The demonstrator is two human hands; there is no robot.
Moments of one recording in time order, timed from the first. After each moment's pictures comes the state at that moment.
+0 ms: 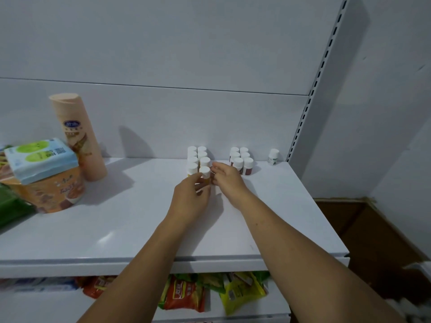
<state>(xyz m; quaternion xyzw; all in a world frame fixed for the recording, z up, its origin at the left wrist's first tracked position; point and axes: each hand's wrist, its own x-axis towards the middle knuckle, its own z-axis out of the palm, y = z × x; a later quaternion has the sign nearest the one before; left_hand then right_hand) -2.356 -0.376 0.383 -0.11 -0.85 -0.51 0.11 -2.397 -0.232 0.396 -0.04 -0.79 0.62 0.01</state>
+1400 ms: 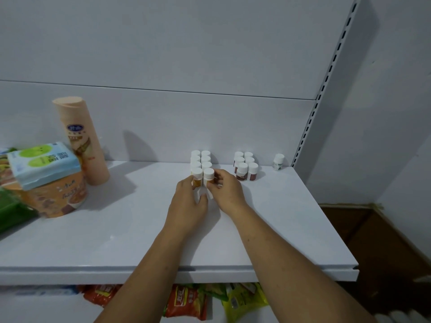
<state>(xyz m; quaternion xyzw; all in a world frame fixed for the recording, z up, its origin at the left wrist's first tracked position) -2.360 -0.386 0.371 -0.07 -0.87 -0.46 0.13 -2.404 -0.247 0.375 -0.01 -0.85 0.51 0.10</state>
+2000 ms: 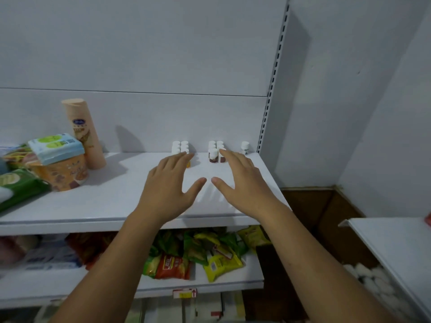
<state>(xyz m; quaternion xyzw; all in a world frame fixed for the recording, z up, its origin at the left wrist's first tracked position) -2.211 -0.374 0.459 -0.18 -0.93 -0.20 0.23 -2.175 -0.162 0.486 0.10 -0.95 0.26 0.15</state>
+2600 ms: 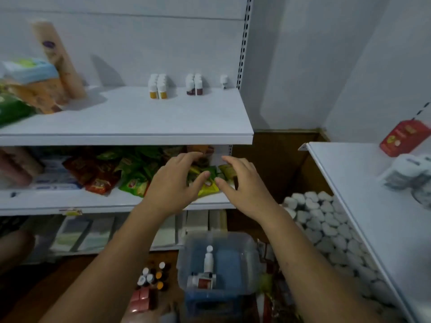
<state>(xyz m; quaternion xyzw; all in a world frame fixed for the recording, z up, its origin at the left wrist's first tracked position) -2.032 -0.282 0.373 -0.20 -0.94 -0.25 0.12 -2.005 -0.070 0.362 0.08 -0.93 0.36 0.09</state>
